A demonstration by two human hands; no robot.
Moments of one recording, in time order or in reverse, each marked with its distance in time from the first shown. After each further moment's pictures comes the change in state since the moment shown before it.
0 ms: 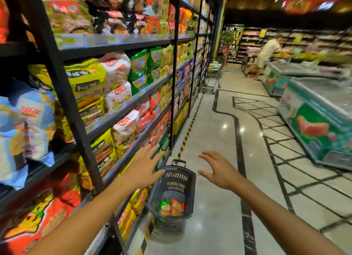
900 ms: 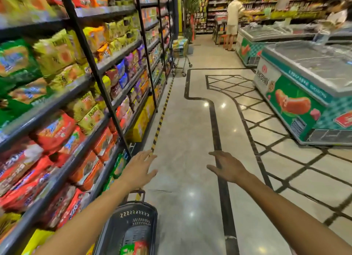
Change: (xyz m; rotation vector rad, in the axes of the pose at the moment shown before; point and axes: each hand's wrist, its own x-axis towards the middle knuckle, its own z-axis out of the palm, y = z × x) left_hand 0.589 0.148 0.101 -0.043 -0.168 0.105; right_hand 0.268 0.533 -0.030 0.134 -0.130 0.370
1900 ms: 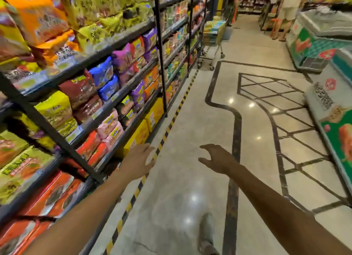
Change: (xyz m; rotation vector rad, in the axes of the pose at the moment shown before) left_hand 0.625 -0.169 -0.025 -0.068 0.000 -0.209; right_hand 0.701 0.119 -0.109 -0.036 -0.174 -0.206
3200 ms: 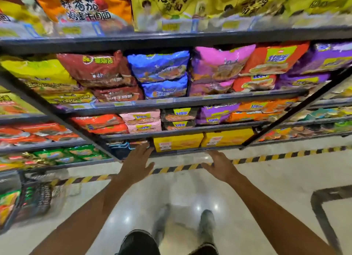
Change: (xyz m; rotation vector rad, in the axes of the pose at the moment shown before) left_hand 0.378 -0.155 0.064 -0.337 0.203 -1.087; right_hand 0.733 -0.039 -0.025 -0.209 -0.581 -0.778
